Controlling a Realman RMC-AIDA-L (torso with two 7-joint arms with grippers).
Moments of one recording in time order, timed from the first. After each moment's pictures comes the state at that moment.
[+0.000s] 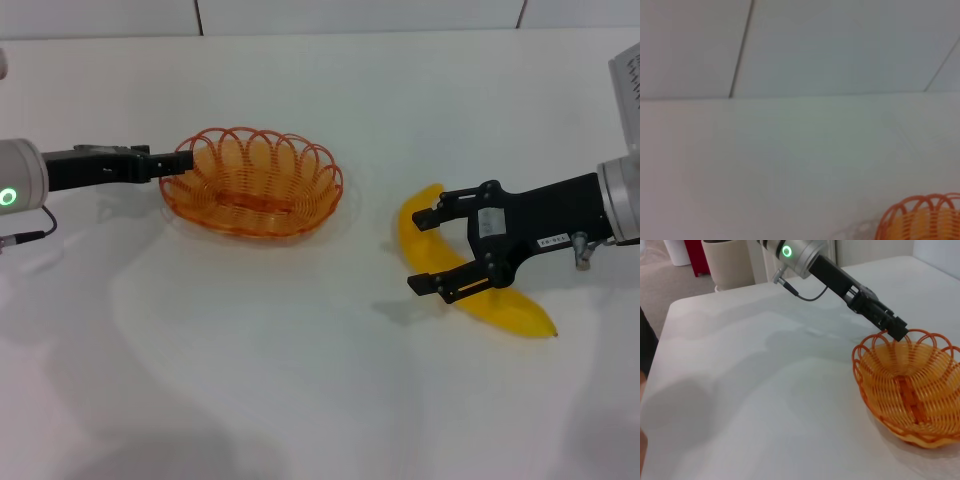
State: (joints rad) left arm -0.74 -2.04 0.63 0.46 2.19 1.00 -1.77; right arm 0.57 2.04 -0.86 -0.79 -2.18 -1.59 1.40
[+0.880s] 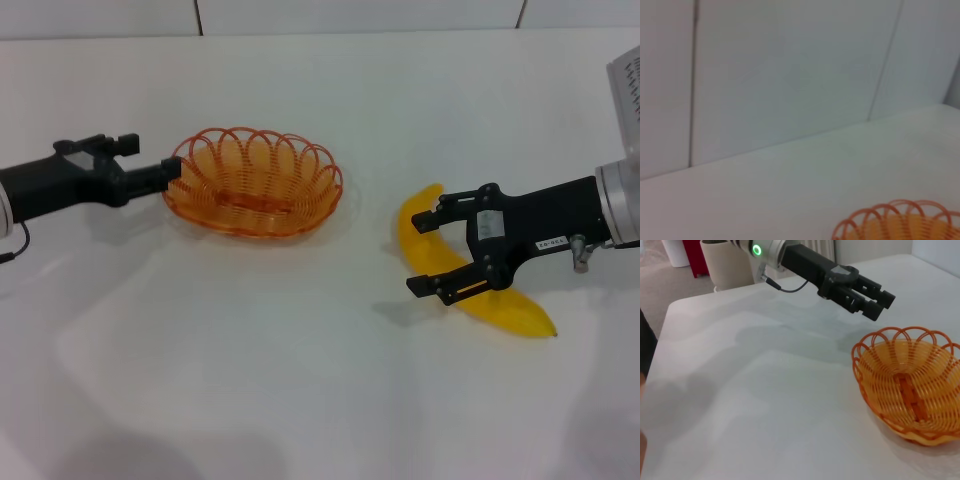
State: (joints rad) left arm -0.60 -2.04 0.63 0.52 1.97 1.19 -1.35; right arm 0.57 2.04 -0.86 -0.77 -2.18 -1.58 1.40
